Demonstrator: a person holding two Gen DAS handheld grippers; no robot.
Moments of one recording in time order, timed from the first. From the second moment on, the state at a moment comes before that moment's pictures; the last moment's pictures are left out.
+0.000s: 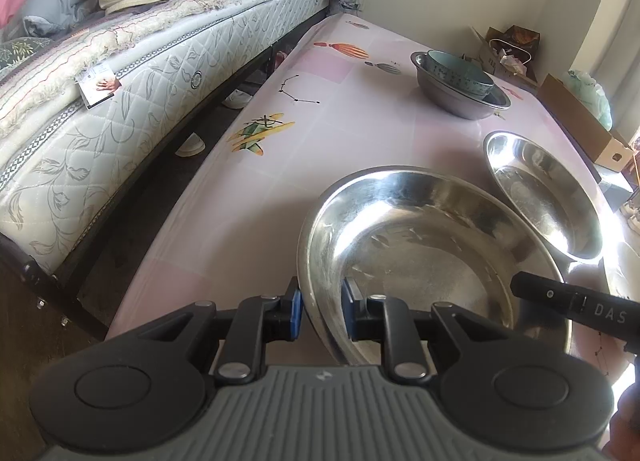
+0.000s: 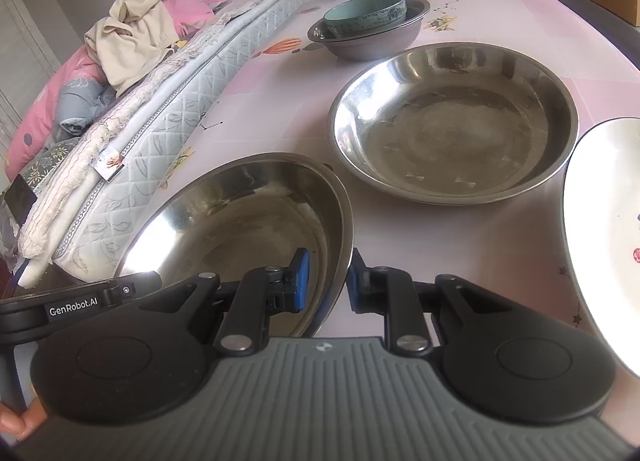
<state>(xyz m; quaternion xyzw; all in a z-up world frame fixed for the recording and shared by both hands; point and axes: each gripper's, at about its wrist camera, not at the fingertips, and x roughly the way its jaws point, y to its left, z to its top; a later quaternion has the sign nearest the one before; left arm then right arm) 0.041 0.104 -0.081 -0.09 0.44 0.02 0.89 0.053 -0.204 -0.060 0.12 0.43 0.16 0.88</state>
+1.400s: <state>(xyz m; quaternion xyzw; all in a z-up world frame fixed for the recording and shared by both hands) 0.058 0.117 -0.084 -0.11 0.44 0.02 0.89 0.064 -0.217 -0.065 0.15 0.43 0.14 0.88</state>
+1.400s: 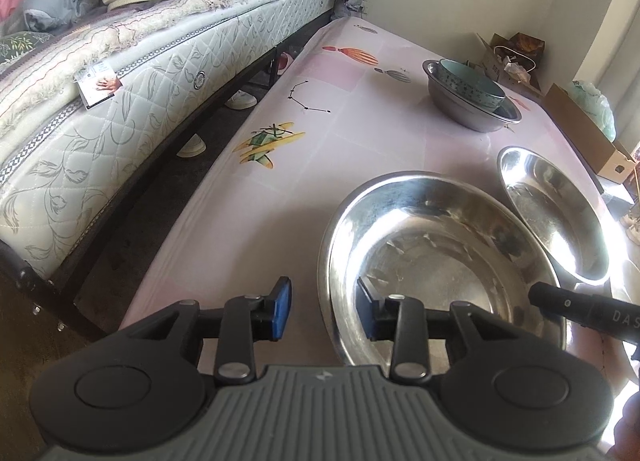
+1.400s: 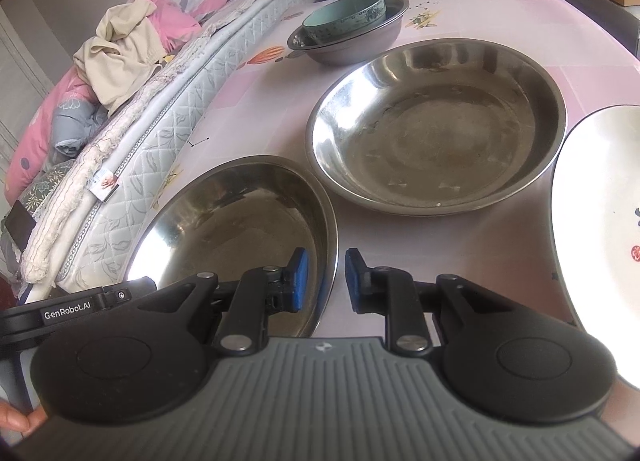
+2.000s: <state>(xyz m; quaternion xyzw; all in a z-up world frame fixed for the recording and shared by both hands) 0.081 0.110 -0.091 -0.10 0.44 0.02 0.89 0.079 -0.205 -0.075 0.15 0.43 0.15 0.88</state>
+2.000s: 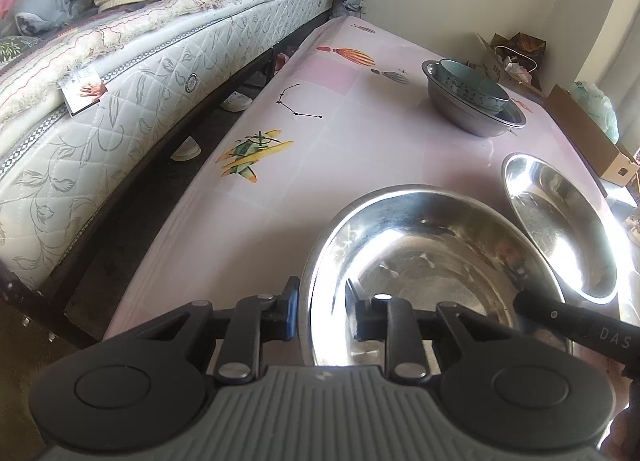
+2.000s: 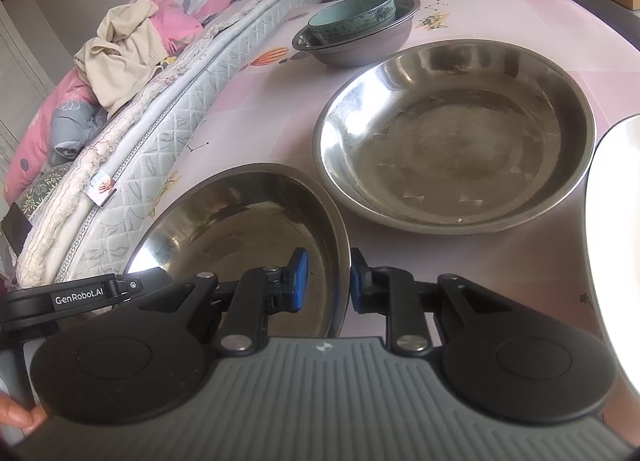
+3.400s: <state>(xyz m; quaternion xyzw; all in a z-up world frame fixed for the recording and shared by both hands) 0.057 0.108 -0.048 -0.10 0.39 0.03 0.91 0.062 -0.198 -0.040 0.12 0.39 0.17 0.90</state>
